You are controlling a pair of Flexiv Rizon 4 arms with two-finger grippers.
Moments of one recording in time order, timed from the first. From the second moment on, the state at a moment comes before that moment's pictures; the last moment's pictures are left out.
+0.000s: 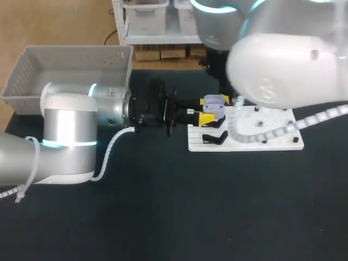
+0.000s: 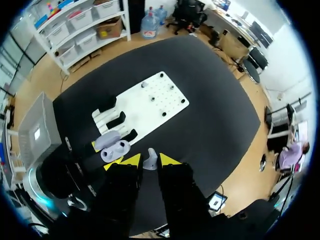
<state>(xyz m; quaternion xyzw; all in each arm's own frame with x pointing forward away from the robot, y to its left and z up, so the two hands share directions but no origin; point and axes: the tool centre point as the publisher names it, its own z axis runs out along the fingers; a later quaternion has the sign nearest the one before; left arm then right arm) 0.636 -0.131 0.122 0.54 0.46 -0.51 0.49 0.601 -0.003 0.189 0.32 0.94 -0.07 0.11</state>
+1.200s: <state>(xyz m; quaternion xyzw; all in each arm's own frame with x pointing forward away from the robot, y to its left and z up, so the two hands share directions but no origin) 0.636 -0.131 0.122 0.54 0.46 -0.51 0.49 0.617 0.037 0.174 0.42 0.91 -0.05 0.05</state>
